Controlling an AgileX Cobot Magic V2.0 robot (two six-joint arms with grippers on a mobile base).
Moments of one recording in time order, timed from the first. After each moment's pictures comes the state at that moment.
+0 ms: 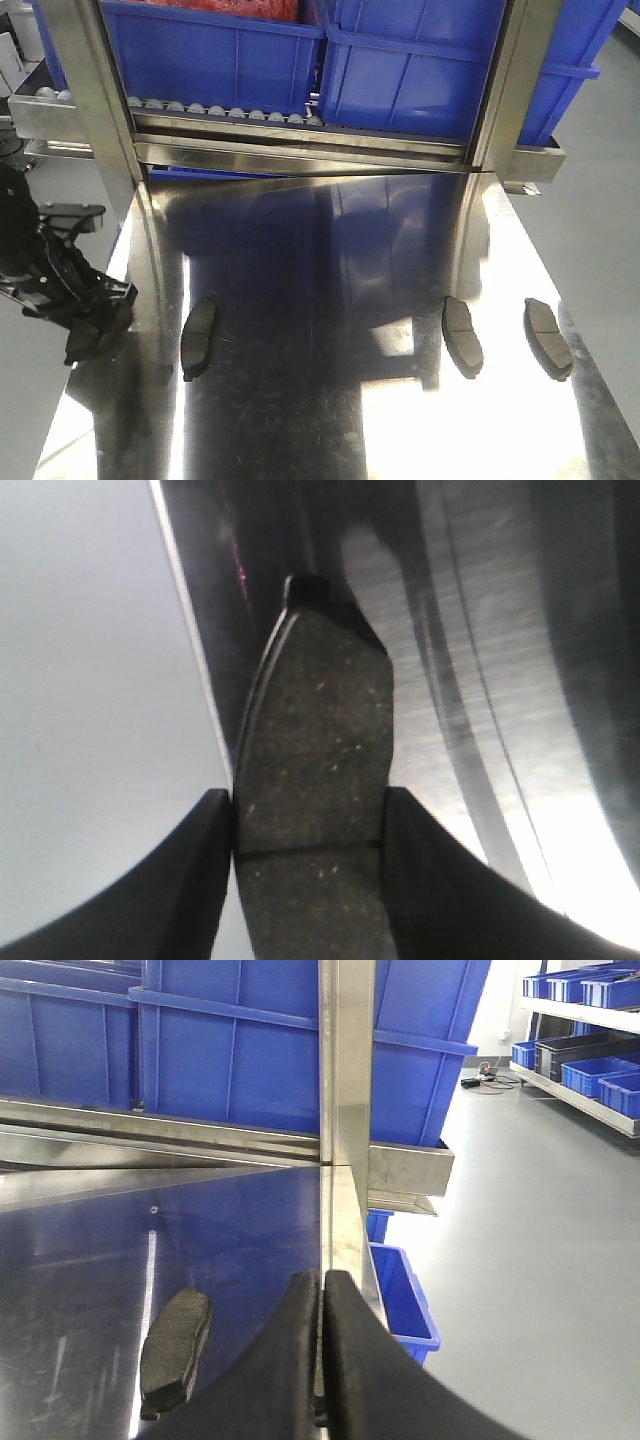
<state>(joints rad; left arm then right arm) -0.04 1.84 -1.19 -0.15 0.88 0.19 0.00 -0.01 0.03 -0.02 0.14 0.01</state>
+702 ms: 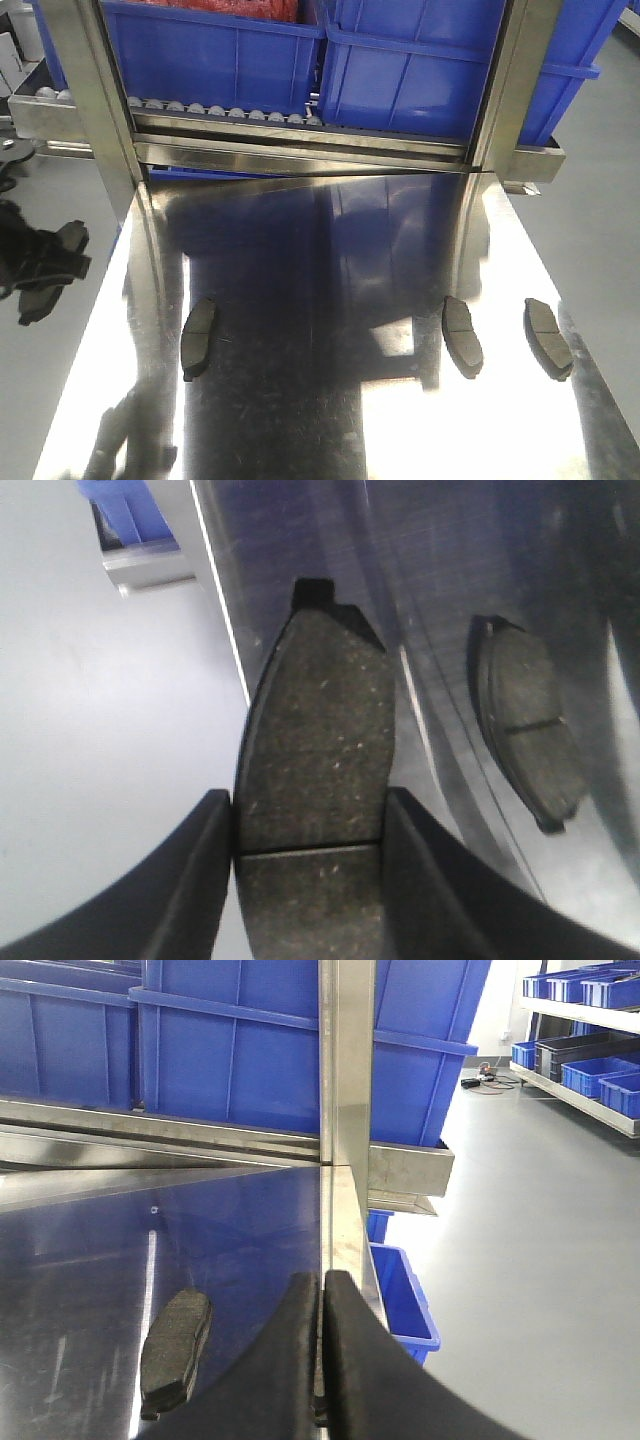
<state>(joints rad) -0.04 1.34 -0.98 -0.15 0.76 0.25 0.00 -0.01 0.03 -0.02 0.14 0.01</state>
